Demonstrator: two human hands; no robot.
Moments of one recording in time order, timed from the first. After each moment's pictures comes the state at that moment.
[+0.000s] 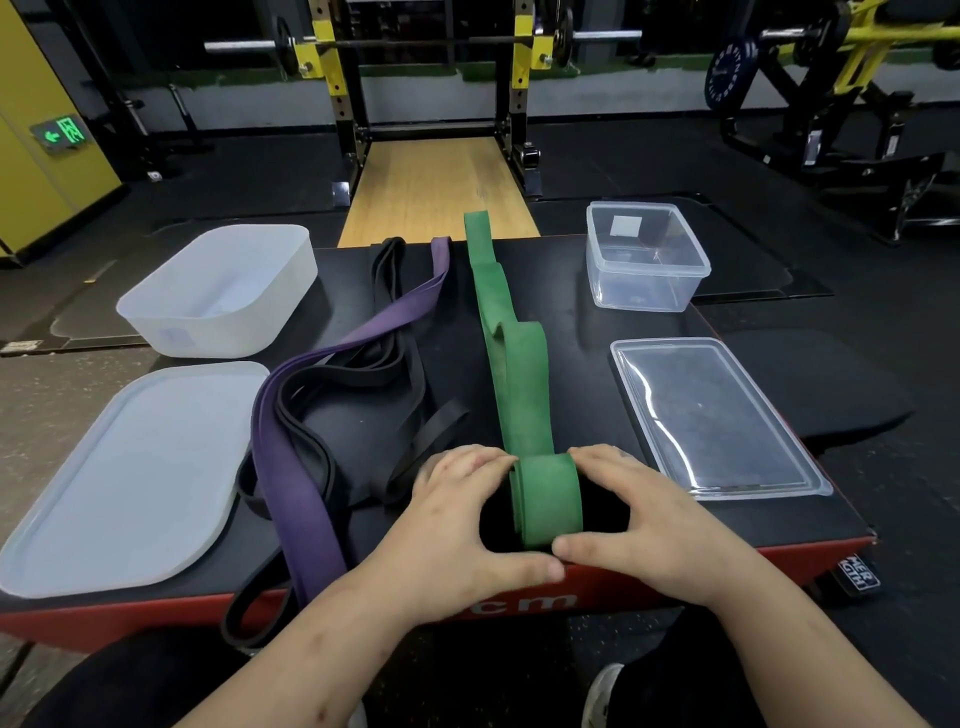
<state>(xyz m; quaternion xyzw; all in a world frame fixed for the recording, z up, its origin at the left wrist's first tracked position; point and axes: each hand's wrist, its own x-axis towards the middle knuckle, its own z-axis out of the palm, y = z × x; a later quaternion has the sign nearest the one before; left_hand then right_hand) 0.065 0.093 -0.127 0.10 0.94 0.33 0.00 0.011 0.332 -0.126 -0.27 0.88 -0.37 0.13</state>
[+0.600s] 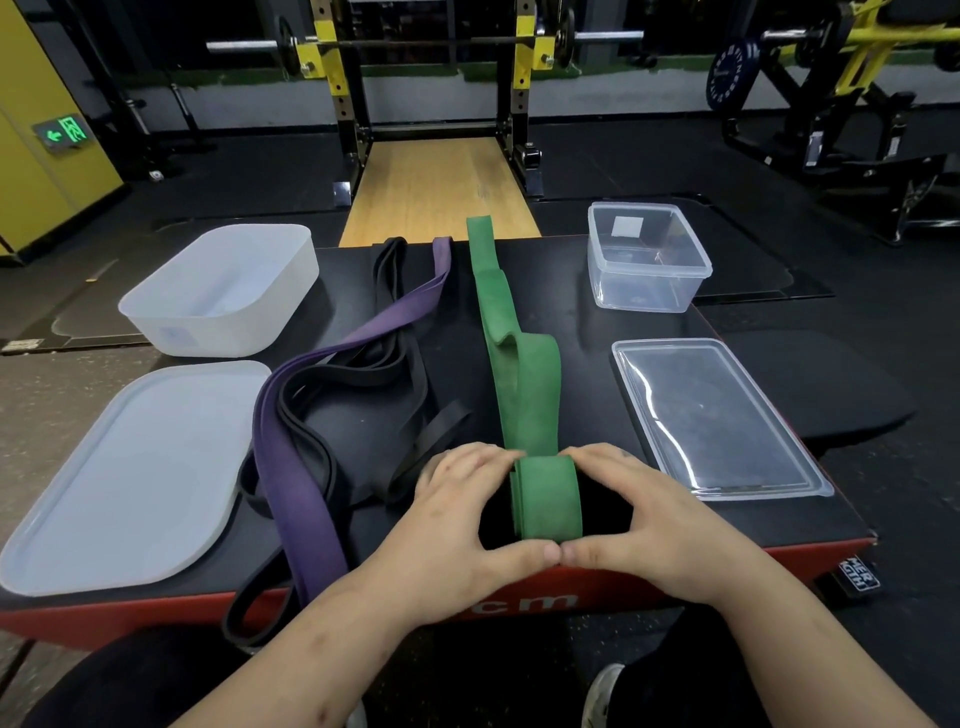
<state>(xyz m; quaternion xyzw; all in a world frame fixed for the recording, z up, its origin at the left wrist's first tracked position) 0.065 0.092 -0.129 0.11 0.94 0.33 -0.01 0.011 0.334 -0.122 -0.29 0.87 -0.37 0.14</state>
